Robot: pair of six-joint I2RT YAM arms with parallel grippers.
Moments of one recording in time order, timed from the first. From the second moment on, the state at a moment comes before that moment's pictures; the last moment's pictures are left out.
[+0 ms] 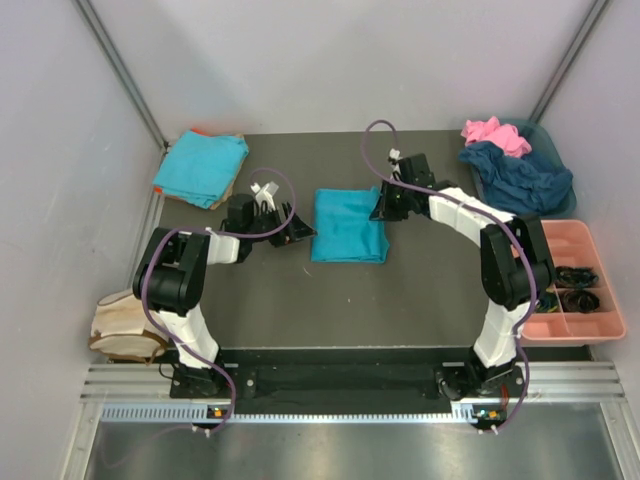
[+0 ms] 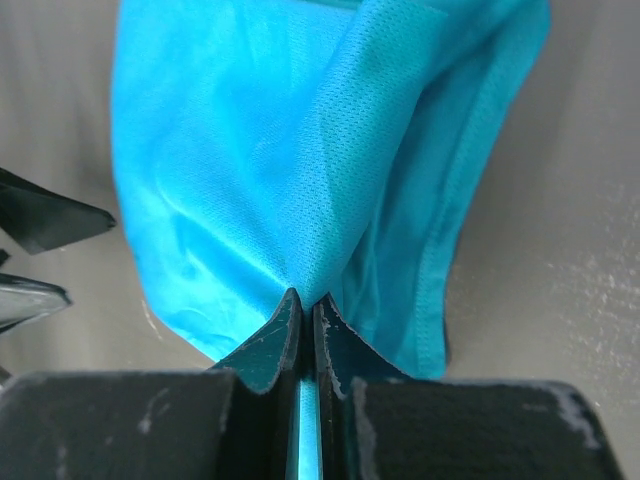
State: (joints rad) left arm -0.20 1.81 0.79 0.49 0.76 -0.63; right arm 0.37 1.84 1.31 -0.30 -0.29 0.44
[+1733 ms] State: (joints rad) left arm -0.22 2.03 0.85 0.83 0.86 -0.85; right arm 0.29 1.89 1.28 -0.35 -0.11 0.45
